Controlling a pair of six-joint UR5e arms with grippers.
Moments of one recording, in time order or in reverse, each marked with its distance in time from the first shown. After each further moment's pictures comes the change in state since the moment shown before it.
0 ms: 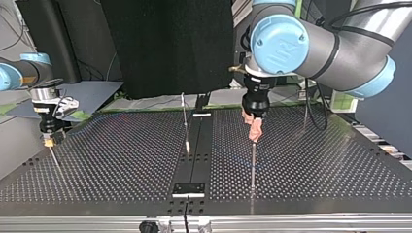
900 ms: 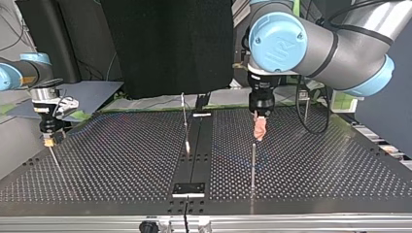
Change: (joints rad) left arm -0.009 0.001 0.000 -0.016 -0.091 0.221; right arm -0.001 0.000 0.000 0.001 -0.001 -0.001
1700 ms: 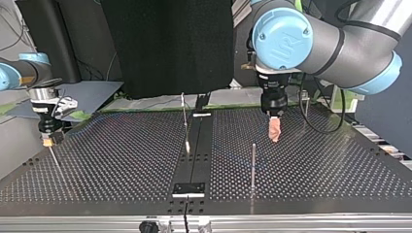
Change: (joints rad) left arm 0.005 0.015 0.000 0.001 -0.122 0.104; right arm -0.005 0.000 -0.001 0.001 0.000 0.000
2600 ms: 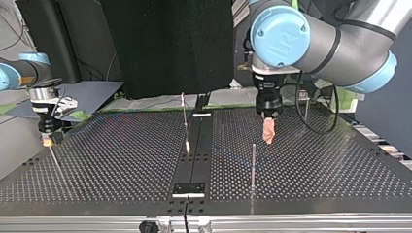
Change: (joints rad) left arm -0.008 0.000 -0.016 0.057 0.036 0.000; right arm 0.000 0.000 0.000 0.001 0.000 0.000
